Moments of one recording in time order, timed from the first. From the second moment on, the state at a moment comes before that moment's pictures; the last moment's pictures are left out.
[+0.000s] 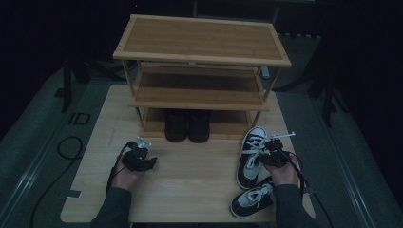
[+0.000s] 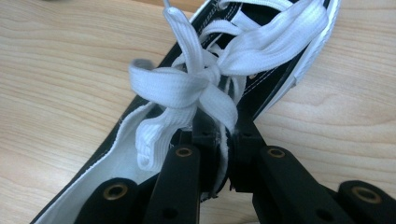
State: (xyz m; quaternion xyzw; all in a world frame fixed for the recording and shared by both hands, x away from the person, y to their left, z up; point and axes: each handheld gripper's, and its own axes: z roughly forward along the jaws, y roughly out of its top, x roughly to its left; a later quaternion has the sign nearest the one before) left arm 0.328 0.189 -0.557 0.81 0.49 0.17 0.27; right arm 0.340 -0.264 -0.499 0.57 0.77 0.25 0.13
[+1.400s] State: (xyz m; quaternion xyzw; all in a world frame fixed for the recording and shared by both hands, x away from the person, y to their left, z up) left arm 0.327 0.193 -0.558 0.81 0.49 0.17 0.28; right arm 0.343 -0.213 -0.496 0.47 0.83 0.29 0.07
